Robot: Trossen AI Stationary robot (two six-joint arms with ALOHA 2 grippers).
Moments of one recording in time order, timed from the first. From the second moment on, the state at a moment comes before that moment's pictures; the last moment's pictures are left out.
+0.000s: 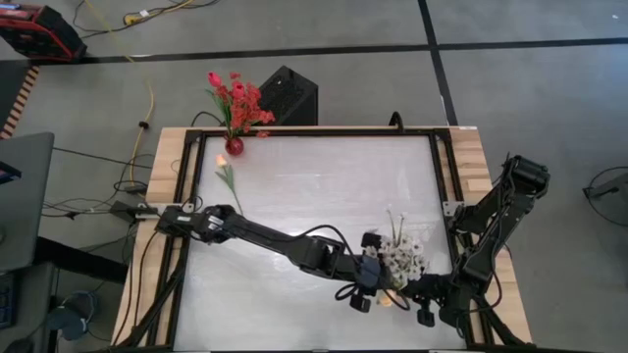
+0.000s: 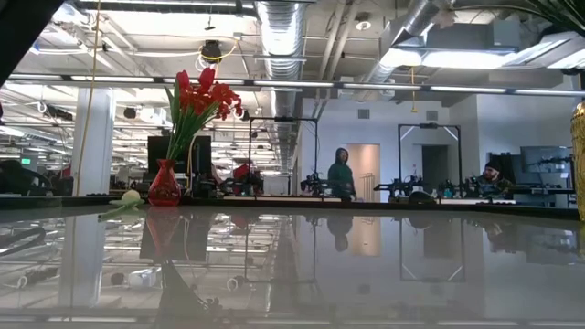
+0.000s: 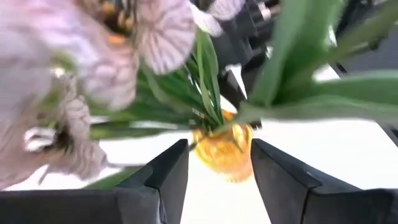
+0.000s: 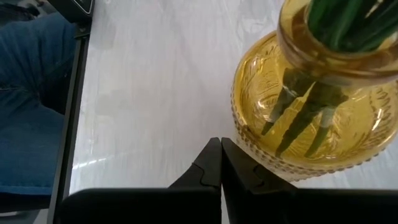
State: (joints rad) left arm -0.32 2.38 2.35 -0.58 -0.25 0.17; right arm 1.07 1.40 0.66 -0.30 0.60 1.10
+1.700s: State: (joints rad) left arm -0.18 1.08 0.90 -1.24 -0.58 -1.43; right arm 1.07 1.40 0.66 -0.30 0.54 1.10
